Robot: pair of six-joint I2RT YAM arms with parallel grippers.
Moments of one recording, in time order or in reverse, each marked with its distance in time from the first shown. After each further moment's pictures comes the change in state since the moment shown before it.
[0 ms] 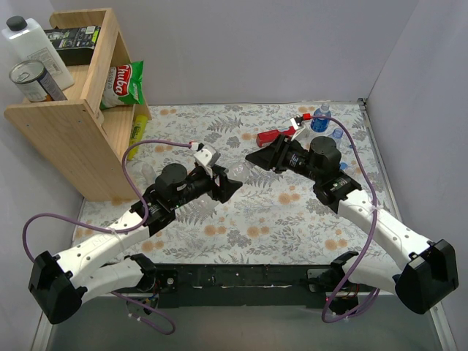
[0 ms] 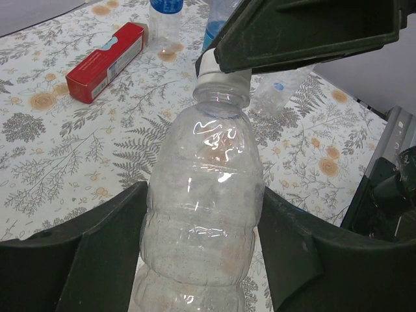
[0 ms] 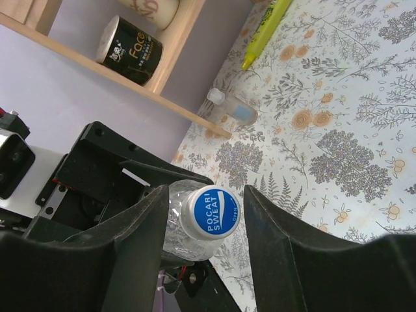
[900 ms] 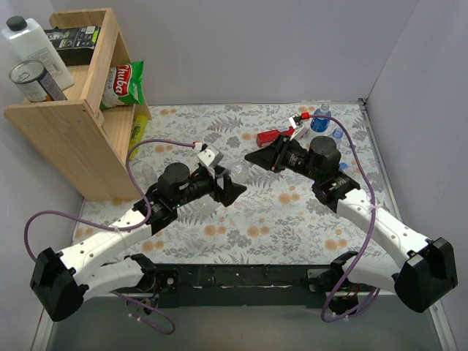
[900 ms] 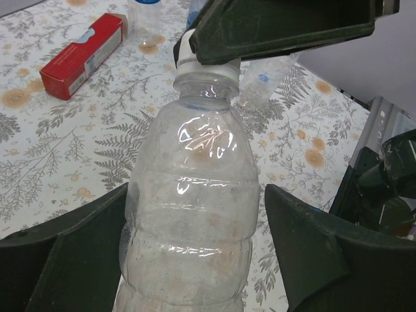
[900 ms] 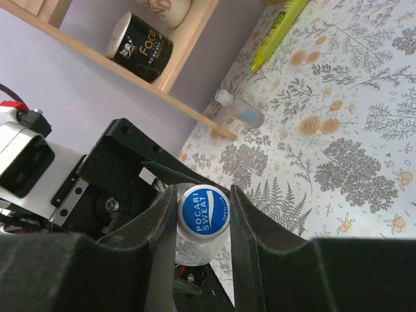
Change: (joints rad) left arm 0.001 0.019 0.000 0.014 0.053 -0.014; right arm 0.001 0.013 -0.002 0.048 -0.028 -0.009
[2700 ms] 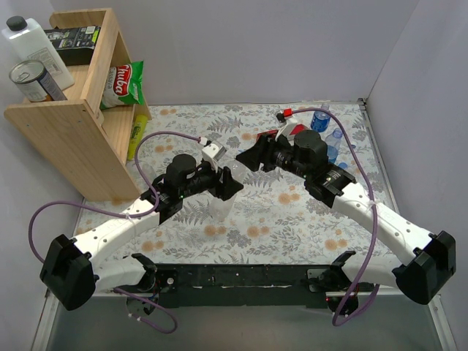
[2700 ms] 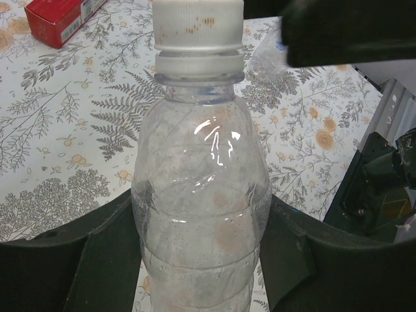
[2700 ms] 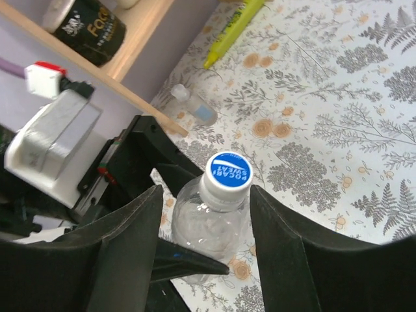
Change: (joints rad) left arm 0.089 0.132 0.036 -0.054 0.109 -0.045; right arm 0.135 0.032 0.181 -0.259 0.216 -0.267
